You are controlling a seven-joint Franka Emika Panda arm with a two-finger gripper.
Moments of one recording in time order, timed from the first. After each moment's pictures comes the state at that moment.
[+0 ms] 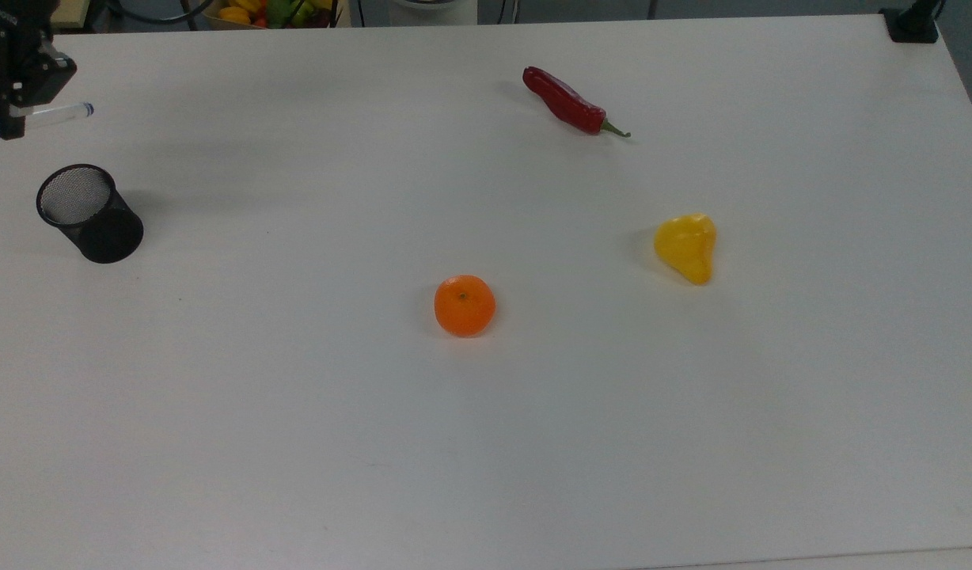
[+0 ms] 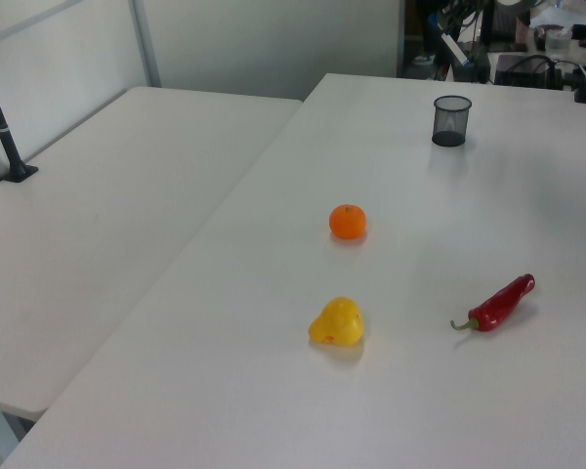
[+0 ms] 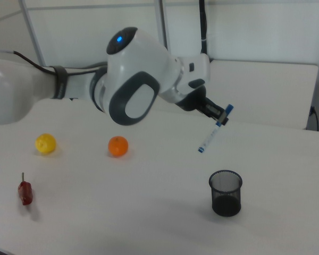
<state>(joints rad) -0.03 0.16 -0.41 -1.83 0.01 2.68 0.00</state>
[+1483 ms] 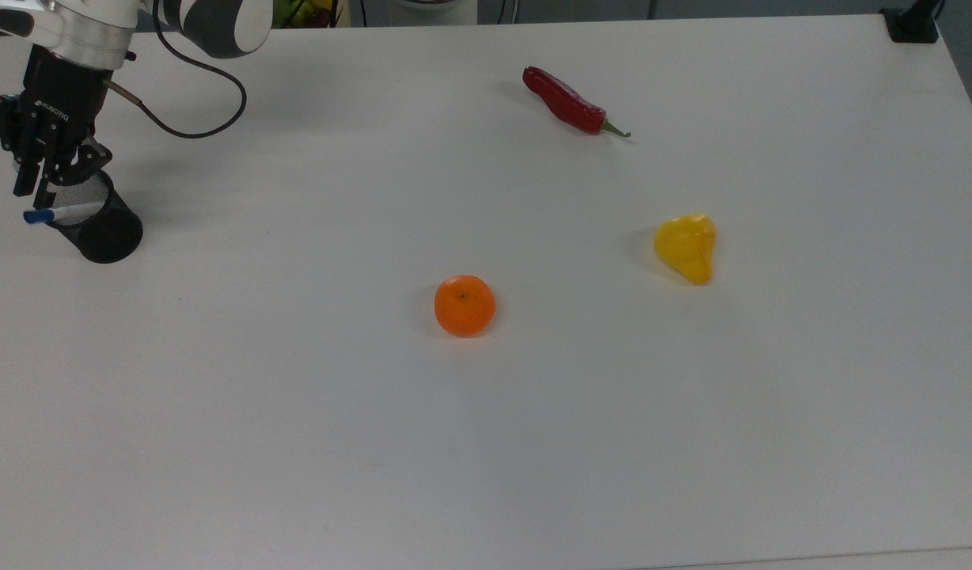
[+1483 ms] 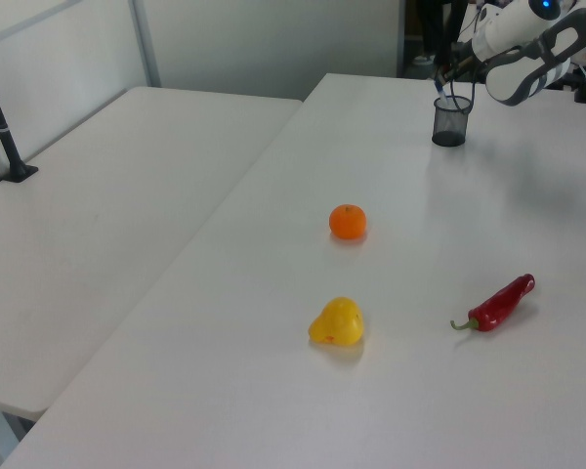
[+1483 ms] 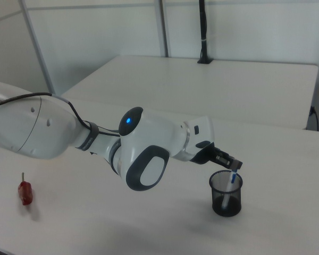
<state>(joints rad) -0.08 0.35 -0.41 -2.03 0.01 3.21 -0.04</state>
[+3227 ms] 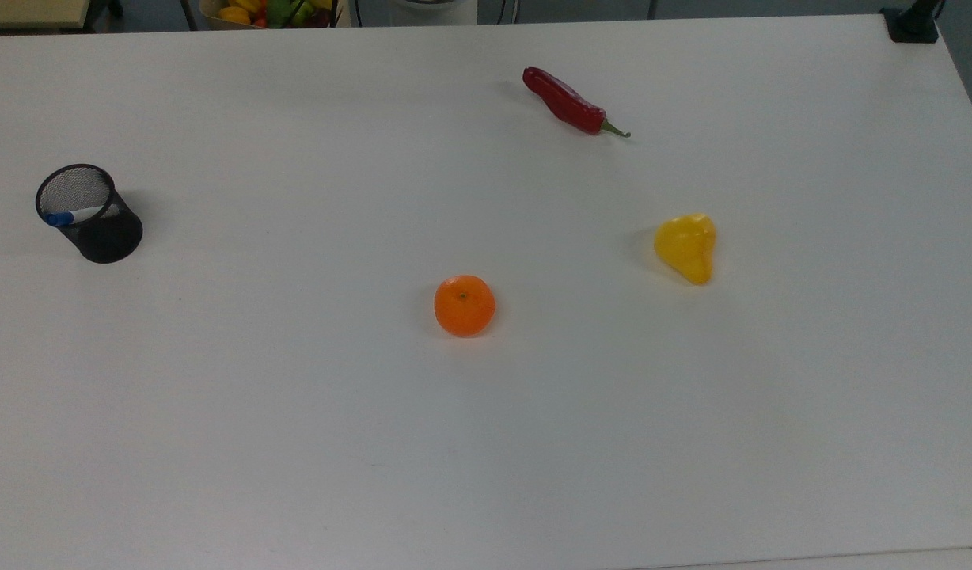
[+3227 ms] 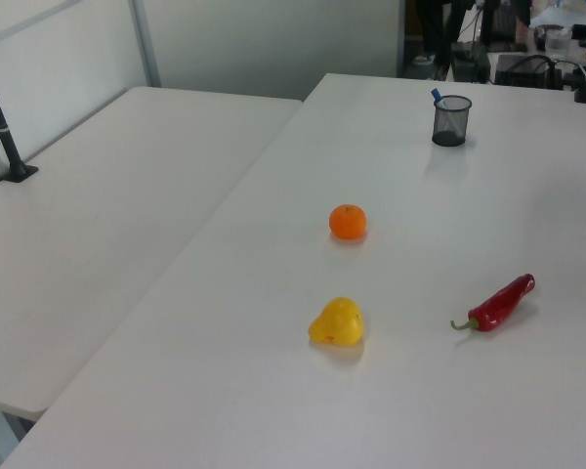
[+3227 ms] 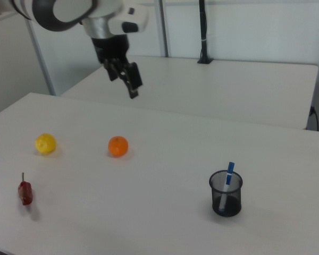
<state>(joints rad) -0.08 -0.05 -0.19 -1.56 0.17 1.71 0.08</state>
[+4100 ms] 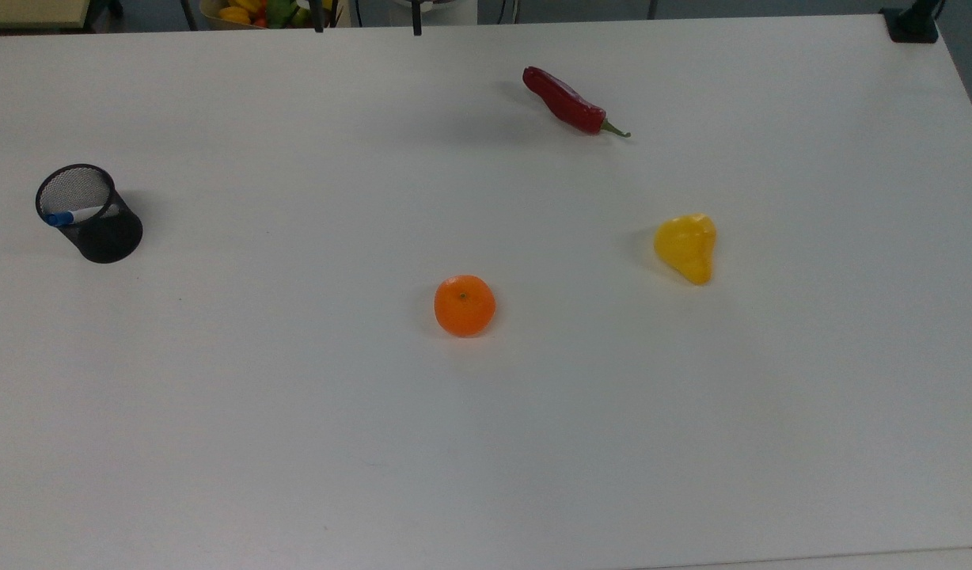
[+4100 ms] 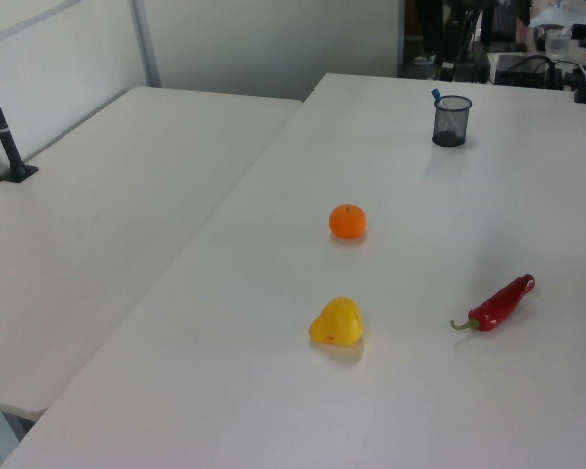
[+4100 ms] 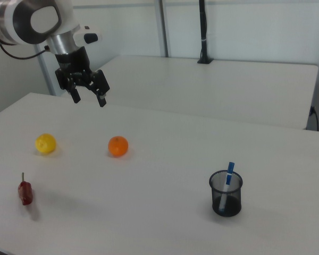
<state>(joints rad) -0.02 -0.03 0.07 -1.68 -0.03 1.75 -0.03</state>
